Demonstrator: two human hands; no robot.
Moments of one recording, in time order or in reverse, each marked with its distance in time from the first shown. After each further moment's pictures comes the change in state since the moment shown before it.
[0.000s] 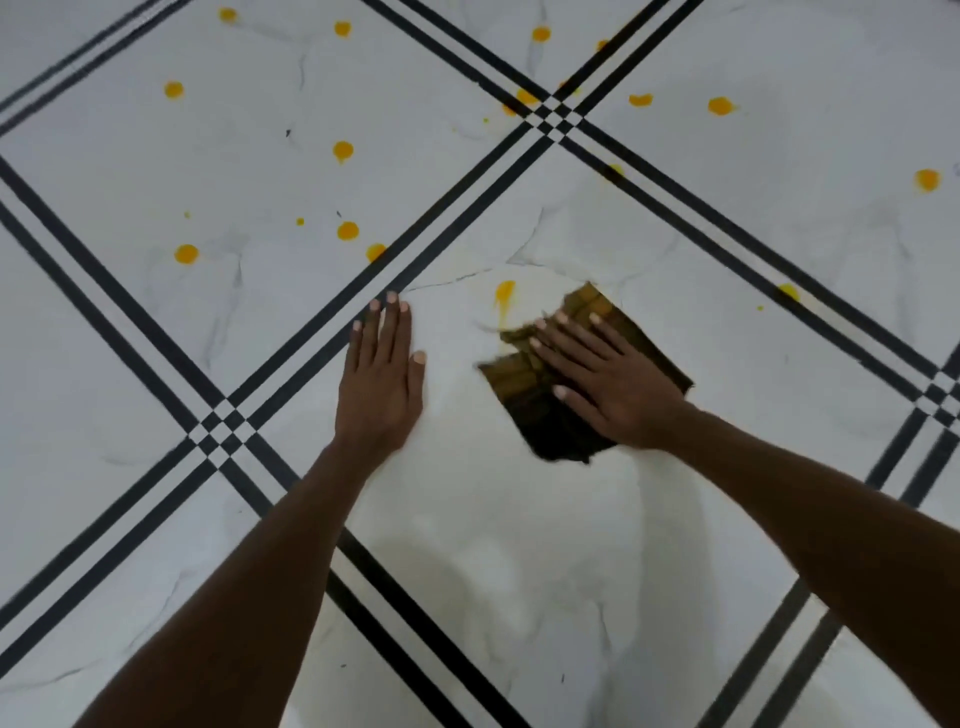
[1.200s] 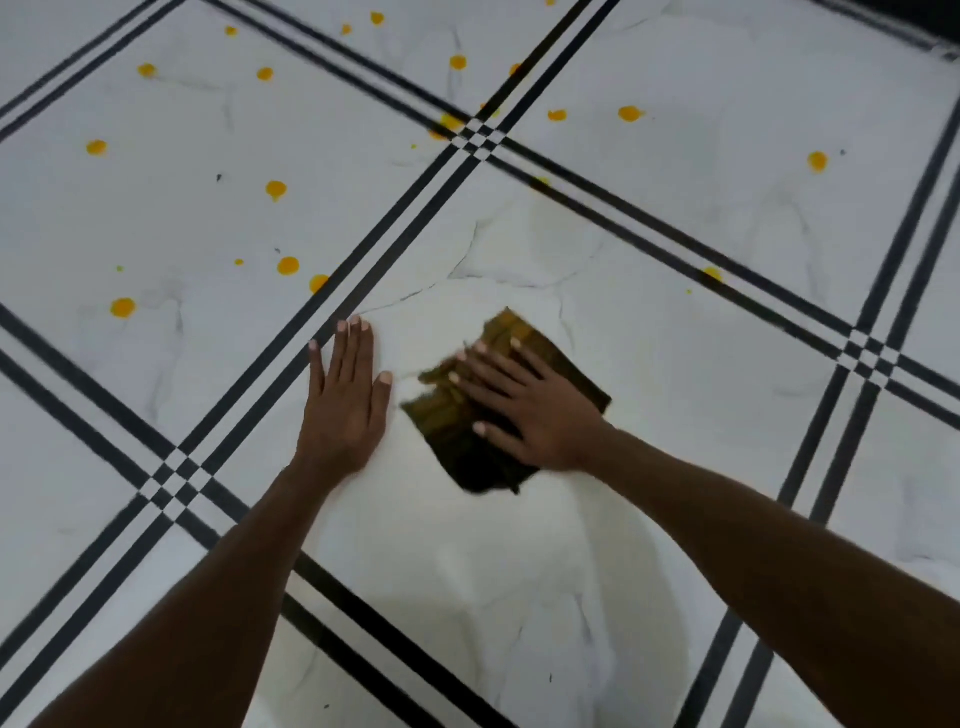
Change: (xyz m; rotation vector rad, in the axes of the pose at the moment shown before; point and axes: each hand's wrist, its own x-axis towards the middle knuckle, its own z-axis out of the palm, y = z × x) left_hand 0.013 0.001 0.001 -0.026 -0.101 0.145; right_hand 0.001 -0.046 -0.002 0.050 0.033 0.040
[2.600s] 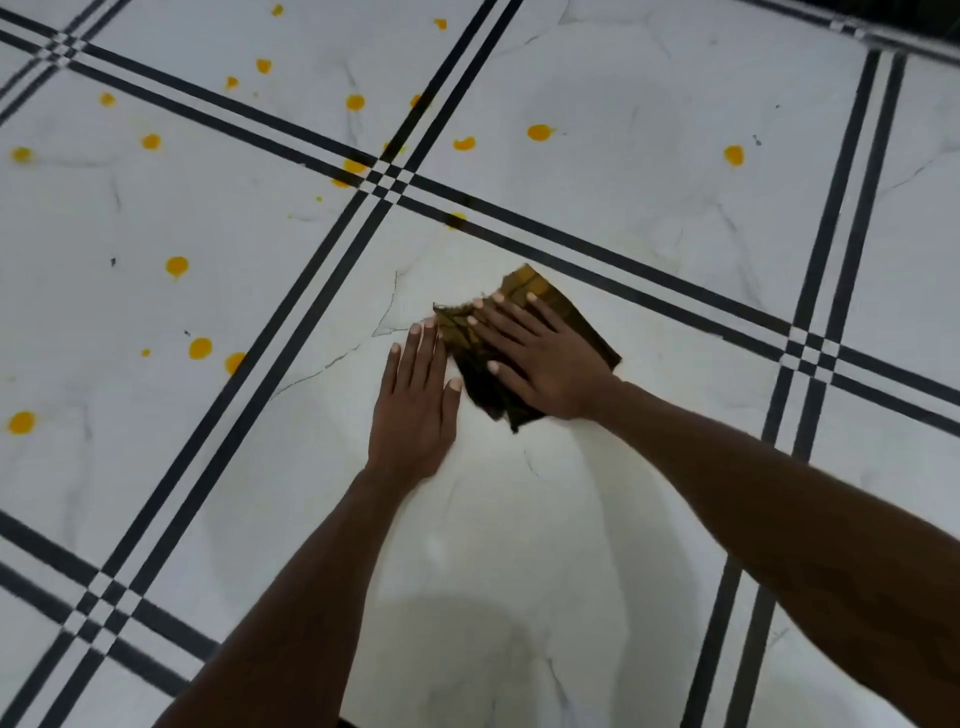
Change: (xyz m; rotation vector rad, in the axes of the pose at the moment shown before) left_hand 0.093 0.122 0.047 -0.019 -0.040 0.193; right_hand -0.001 0.130 -0.009 0.022 0.047 0.219
